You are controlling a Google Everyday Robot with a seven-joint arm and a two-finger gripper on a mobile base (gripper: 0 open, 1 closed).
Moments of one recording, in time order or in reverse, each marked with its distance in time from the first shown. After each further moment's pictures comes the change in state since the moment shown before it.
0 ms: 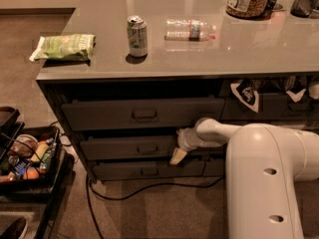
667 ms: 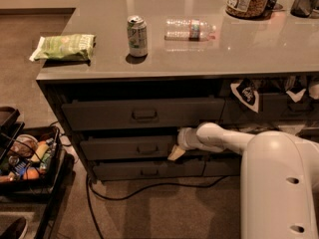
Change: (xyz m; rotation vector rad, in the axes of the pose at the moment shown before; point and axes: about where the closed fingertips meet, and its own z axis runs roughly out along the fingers) arm -0.007 -0.021 -0.004 0.151 -0.054 -0.001
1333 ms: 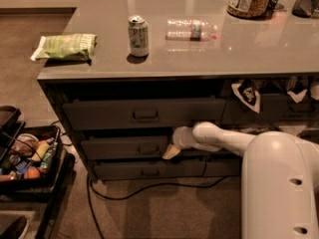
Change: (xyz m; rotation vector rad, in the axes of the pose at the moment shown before) arm -0.027 0.001 0.006 0.003 -0.052 -0.008
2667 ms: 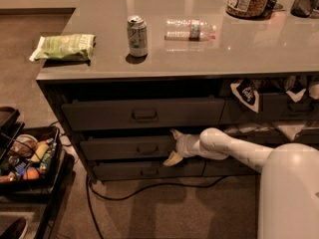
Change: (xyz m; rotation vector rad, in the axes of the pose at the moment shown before) arm -0.001 0.039 -0.017 -0.080 -0.089 0.051
